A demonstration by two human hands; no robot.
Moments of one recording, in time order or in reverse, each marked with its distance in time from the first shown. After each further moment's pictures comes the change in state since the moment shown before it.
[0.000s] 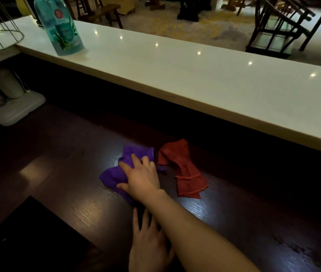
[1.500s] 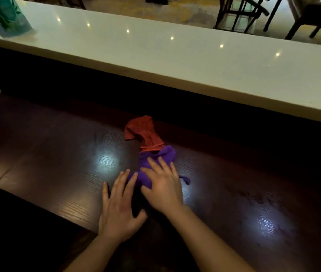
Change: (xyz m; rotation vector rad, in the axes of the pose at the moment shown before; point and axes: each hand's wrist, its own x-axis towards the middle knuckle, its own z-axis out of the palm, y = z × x) left_hand -0.013 0.002 -0.002 -0.268 0.153 -0.014; right_hand -0.169 0.080 -0.018 0.164 0.072 0.234
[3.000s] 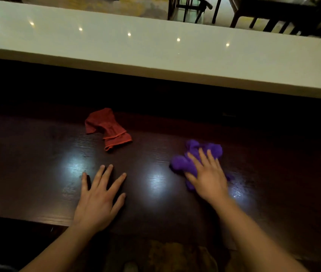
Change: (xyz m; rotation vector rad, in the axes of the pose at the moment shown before) left_hand -0.003 0.008 0.007 0.309 -0.198 0.264; right_hand -0.134 0.150 -0.054 -0.284 0.111 0.393
